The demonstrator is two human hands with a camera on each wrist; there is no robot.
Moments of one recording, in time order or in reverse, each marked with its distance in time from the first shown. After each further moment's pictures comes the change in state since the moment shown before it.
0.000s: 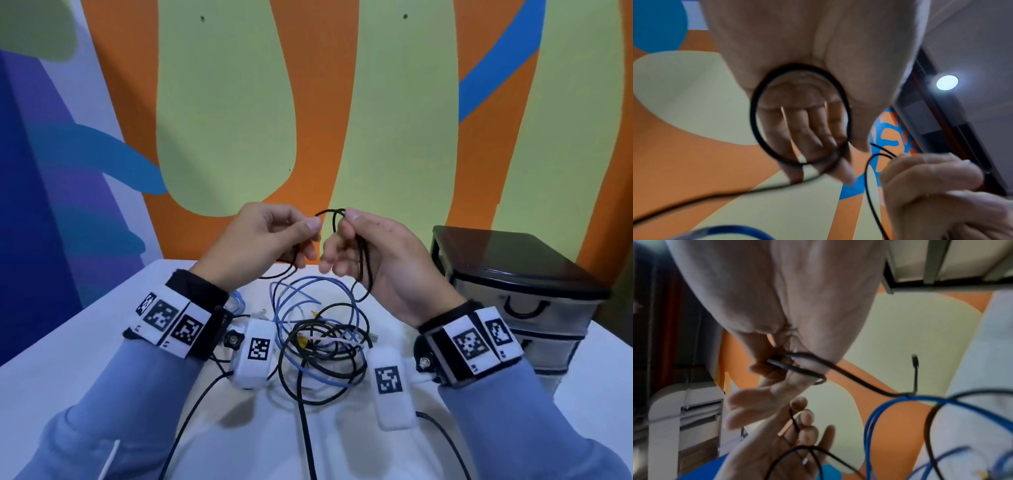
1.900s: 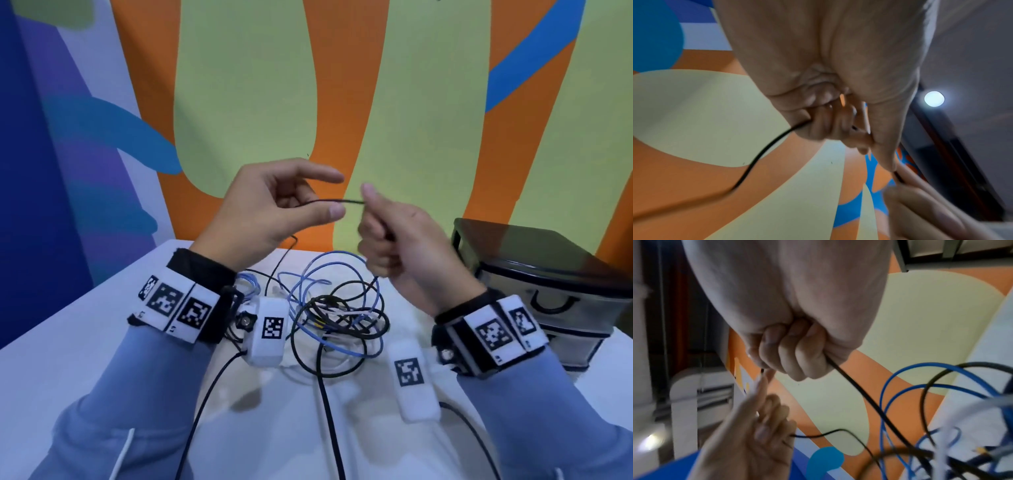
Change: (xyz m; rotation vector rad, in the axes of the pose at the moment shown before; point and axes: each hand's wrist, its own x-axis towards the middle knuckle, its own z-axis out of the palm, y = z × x) left_hand -0.010 0.006 -0.016 -0.073 0.093 0.241; right_hand 0.002 0.000 0.012 -0.185 0.095 0.056
